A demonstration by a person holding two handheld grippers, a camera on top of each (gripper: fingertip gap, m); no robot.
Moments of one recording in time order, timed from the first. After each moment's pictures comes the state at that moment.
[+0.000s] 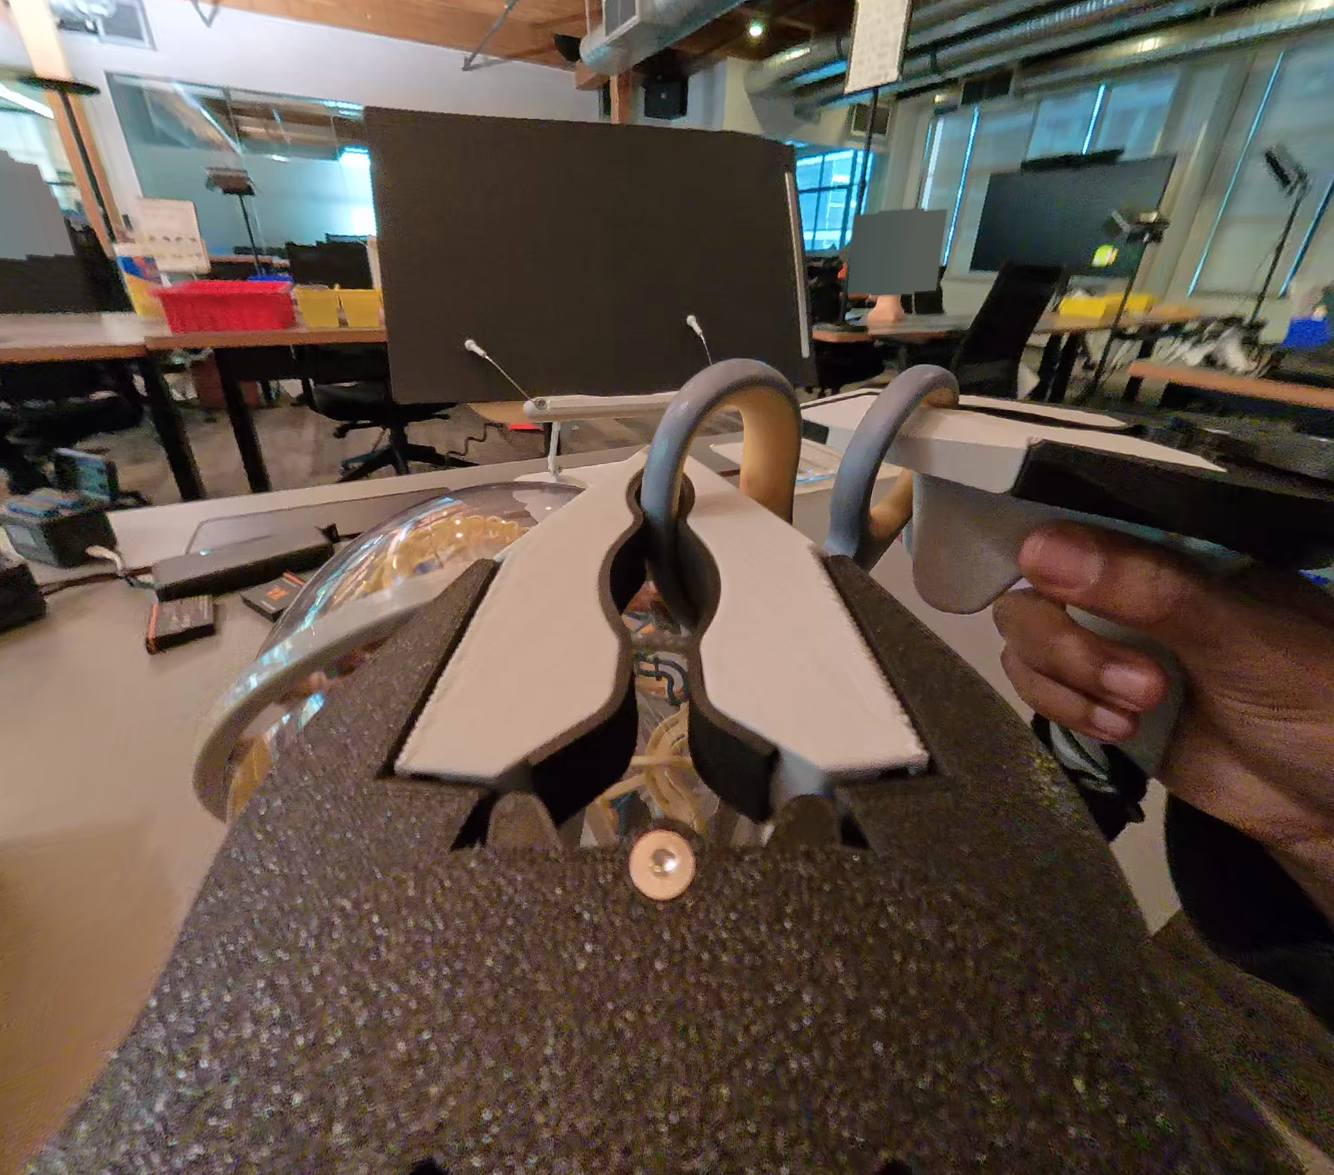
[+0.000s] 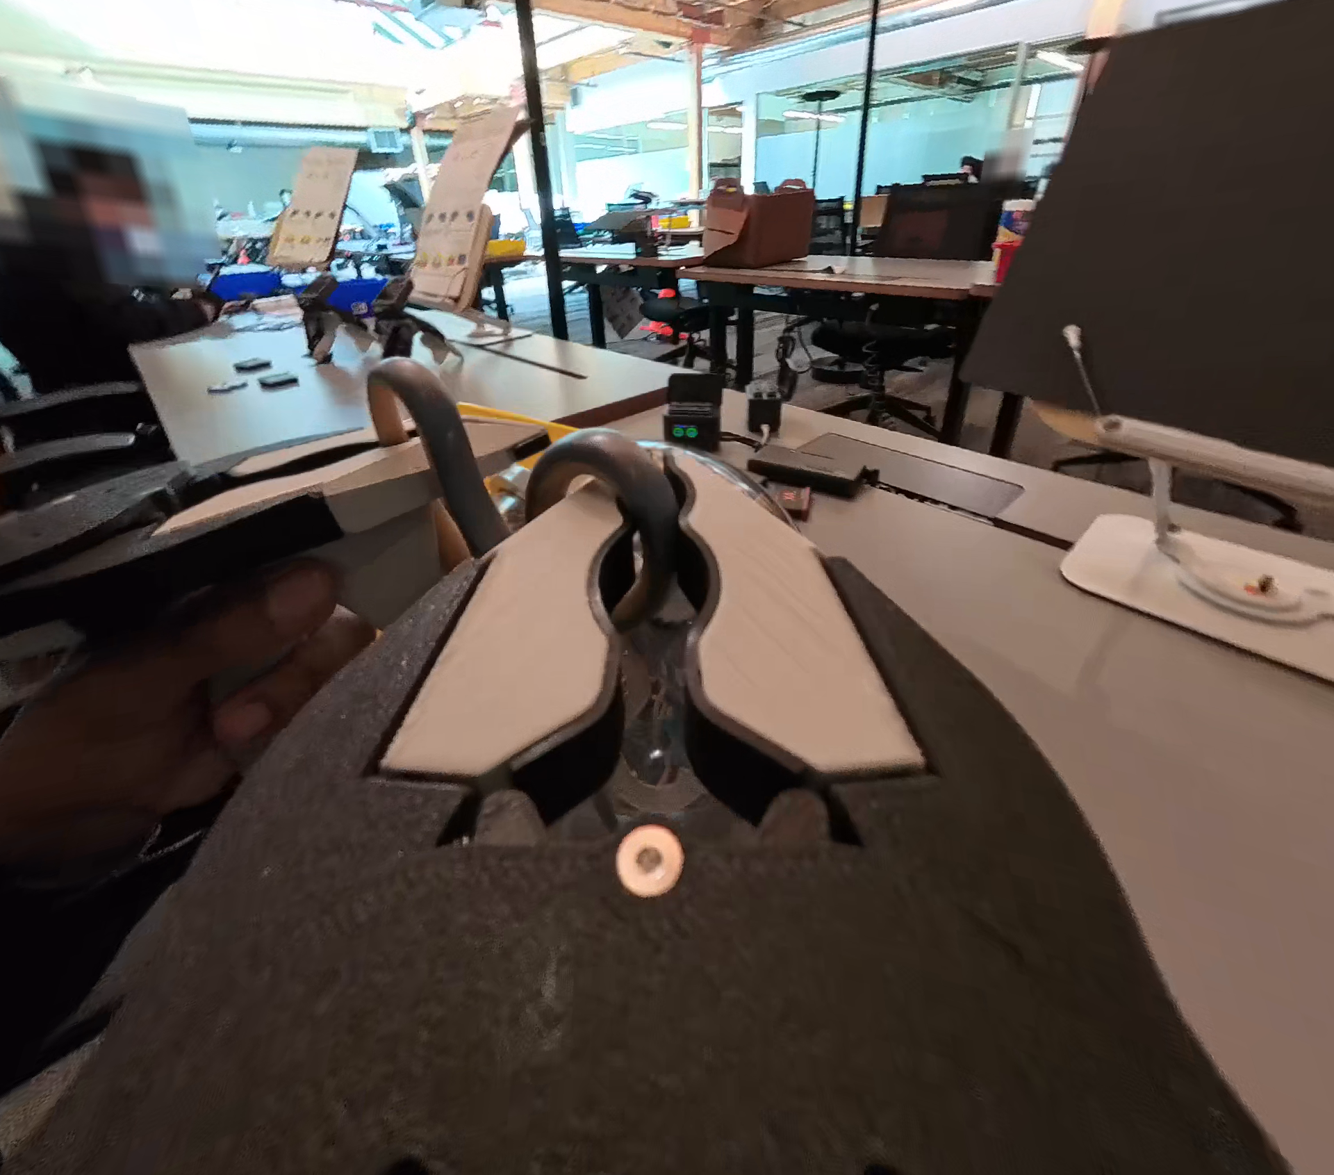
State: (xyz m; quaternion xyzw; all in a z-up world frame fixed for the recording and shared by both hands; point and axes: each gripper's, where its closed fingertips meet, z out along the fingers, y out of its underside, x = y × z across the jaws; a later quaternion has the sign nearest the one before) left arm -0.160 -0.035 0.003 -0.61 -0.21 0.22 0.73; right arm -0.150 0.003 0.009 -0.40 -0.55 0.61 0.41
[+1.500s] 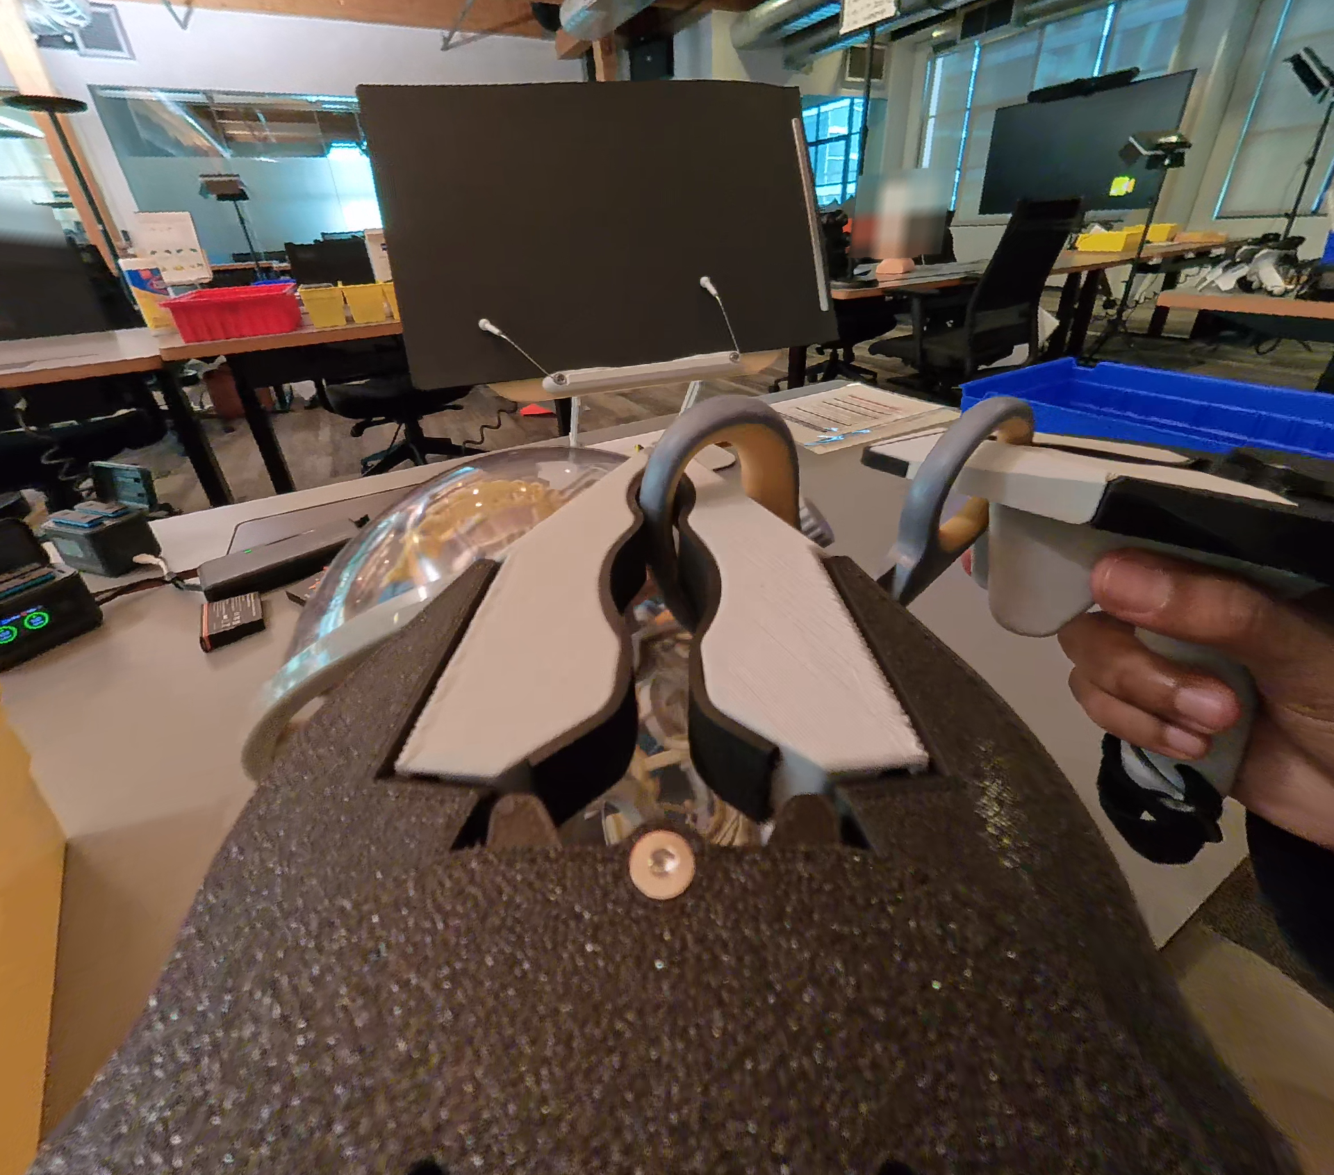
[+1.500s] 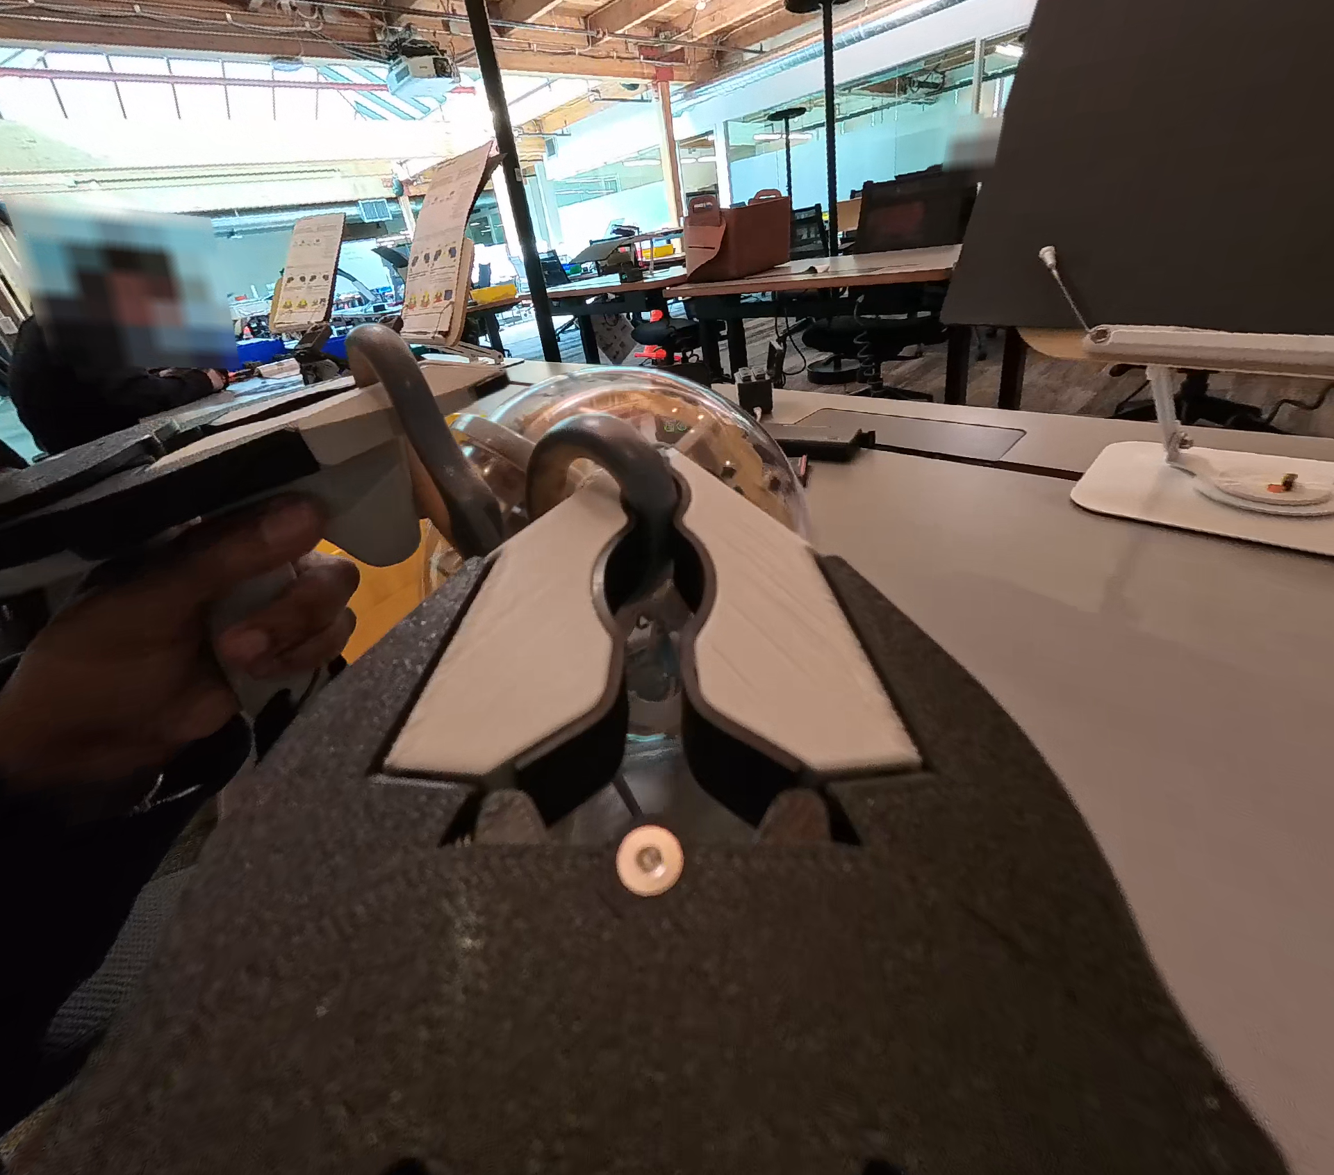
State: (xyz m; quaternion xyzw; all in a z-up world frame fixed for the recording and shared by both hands) left arm -0.173 -0.044 -0.013 -0.64 -0.18 0.24 0.71; right arm -0.143 0.018 -0.031 -0.43 -0.50 0.64 0.40
